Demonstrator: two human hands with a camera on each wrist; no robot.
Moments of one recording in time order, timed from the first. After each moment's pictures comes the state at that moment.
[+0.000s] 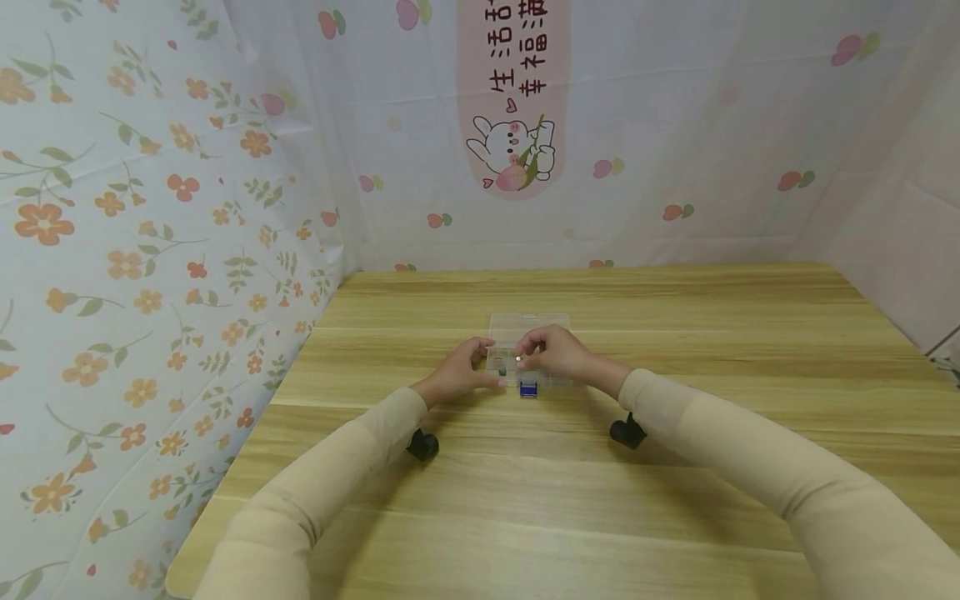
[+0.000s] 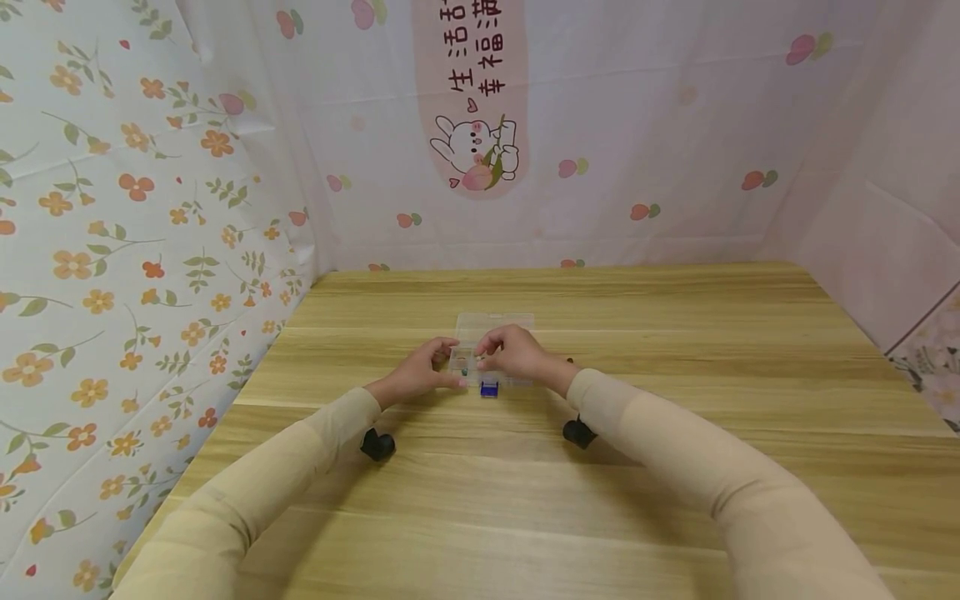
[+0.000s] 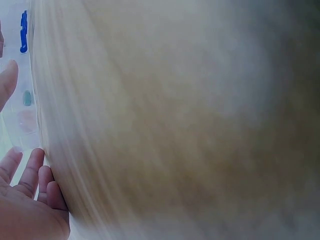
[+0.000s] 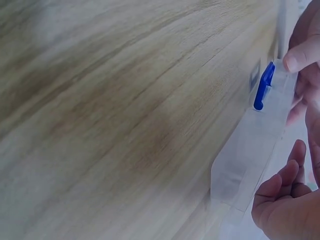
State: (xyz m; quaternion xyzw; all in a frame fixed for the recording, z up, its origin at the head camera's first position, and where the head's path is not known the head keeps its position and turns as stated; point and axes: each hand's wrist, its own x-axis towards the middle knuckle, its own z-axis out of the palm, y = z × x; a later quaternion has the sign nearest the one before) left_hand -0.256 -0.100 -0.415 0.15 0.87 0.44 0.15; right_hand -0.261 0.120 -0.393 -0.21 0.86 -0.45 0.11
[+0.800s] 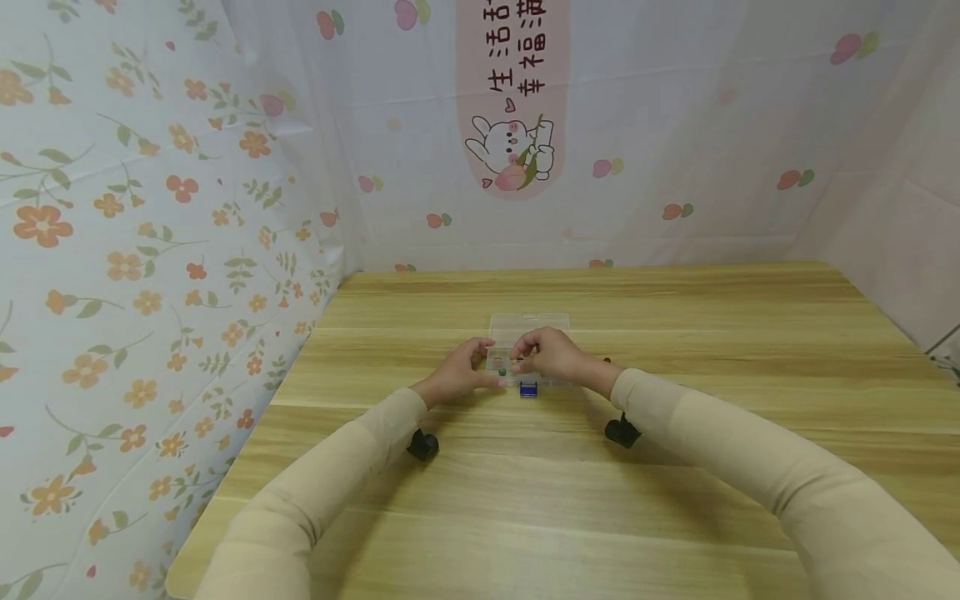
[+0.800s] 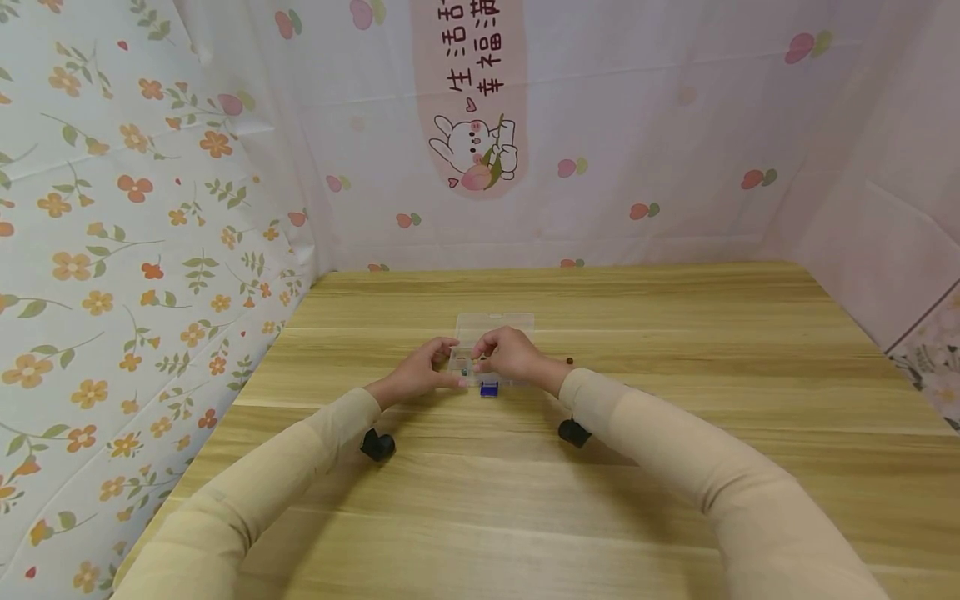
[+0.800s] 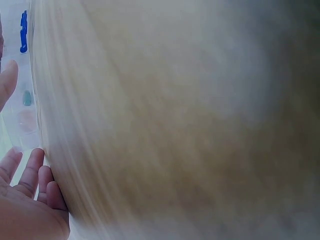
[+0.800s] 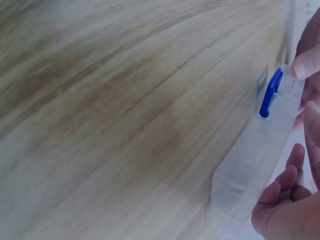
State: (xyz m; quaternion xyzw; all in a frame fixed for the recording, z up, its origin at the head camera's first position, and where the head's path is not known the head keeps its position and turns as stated) left_hand -0.257 -0.101 -0.417 0.15 0.87 0.45 0.15; right_hand -0.261 0.112 -0.393 -0.20 0.88 -0.41 0.11
